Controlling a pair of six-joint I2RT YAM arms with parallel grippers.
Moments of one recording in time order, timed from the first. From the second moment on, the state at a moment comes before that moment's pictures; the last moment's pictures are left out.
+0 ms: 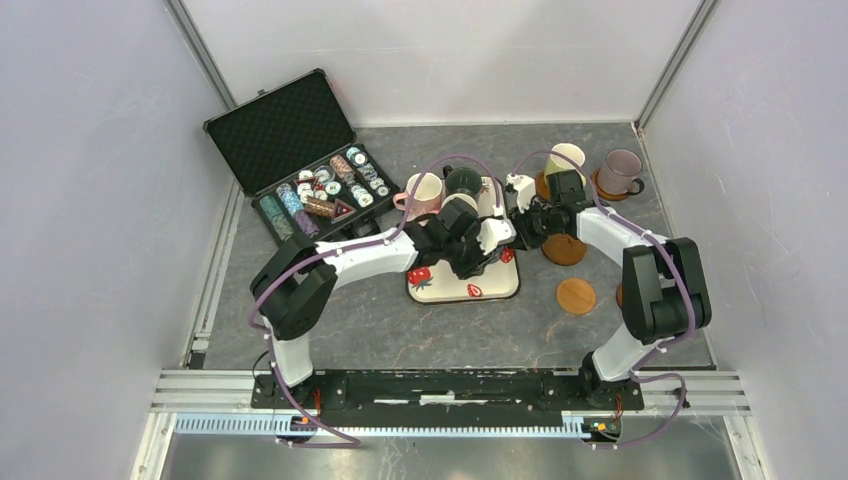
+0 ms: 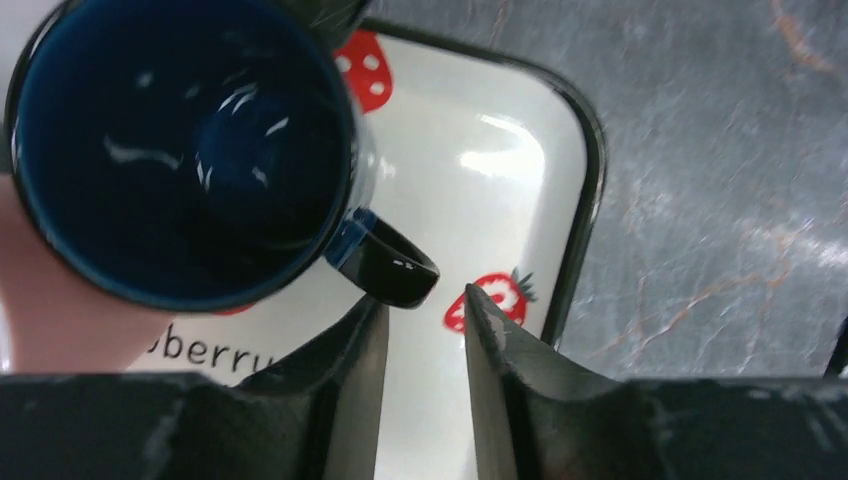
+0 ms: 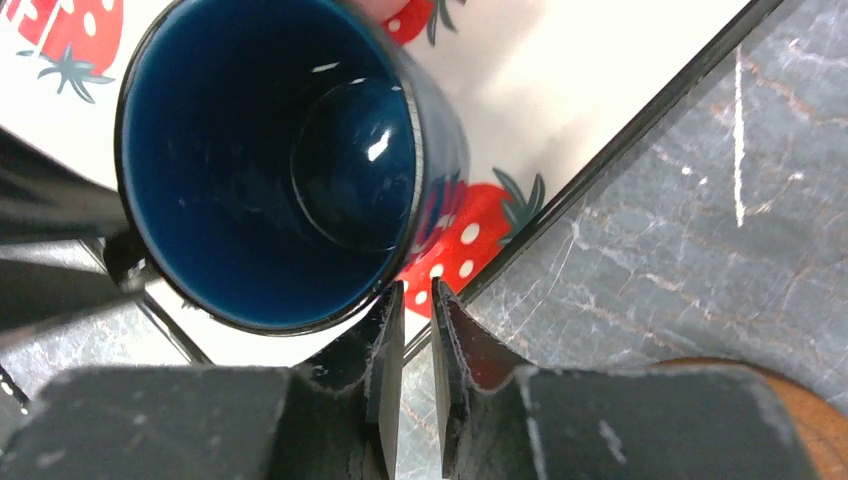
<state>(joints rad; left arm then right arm) -0.88 1.84 1.24 -0.21 0.27 0.28 0.18 1.63 0.97 -0.37 -0.56 -0.37</state>
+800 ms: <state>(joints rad) -0.71 1.46 1.12 -0.21 0.23 0.15 0.20 1.39 1.05 -0.52 -0.48 -0.41</state>
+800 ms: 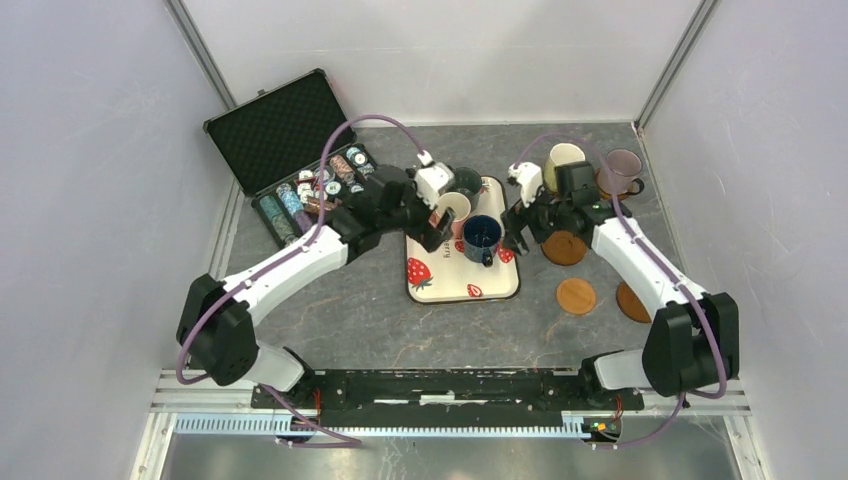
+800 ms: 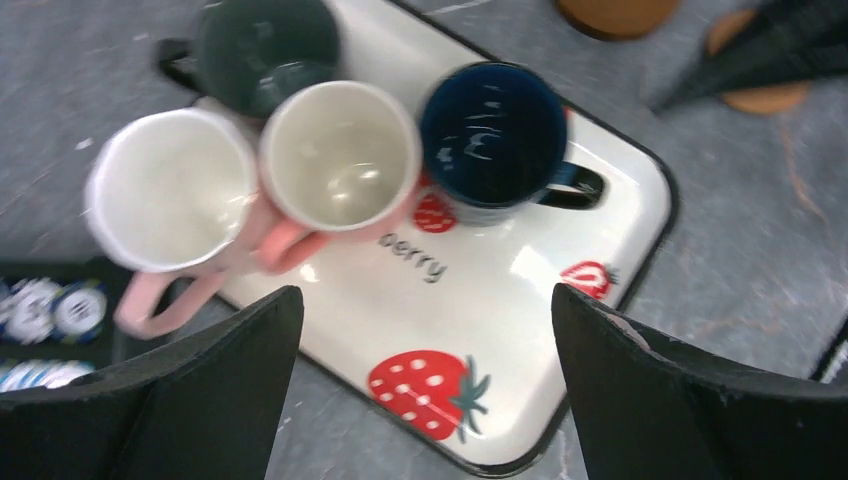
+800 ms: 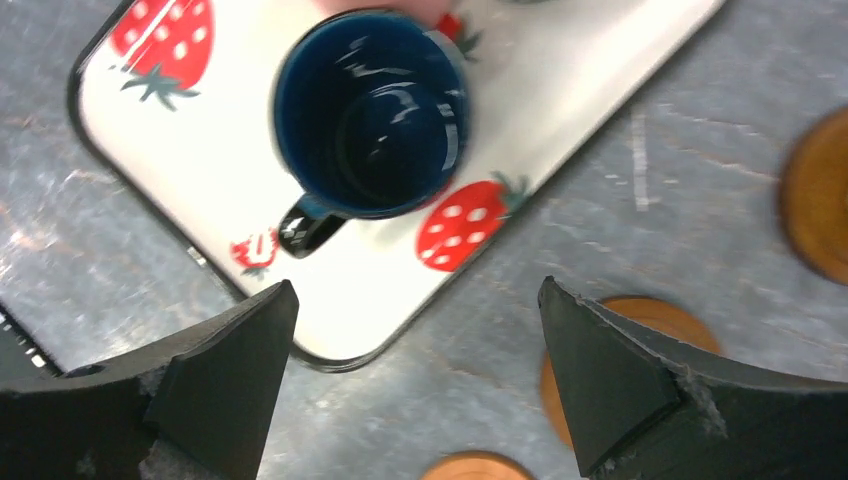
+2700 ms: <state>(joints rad) -0.52 1.43 1.06 -0.25 0.10 0.02 0.41 1.63 1.04 -0.40 -0.20 -0.29</state>
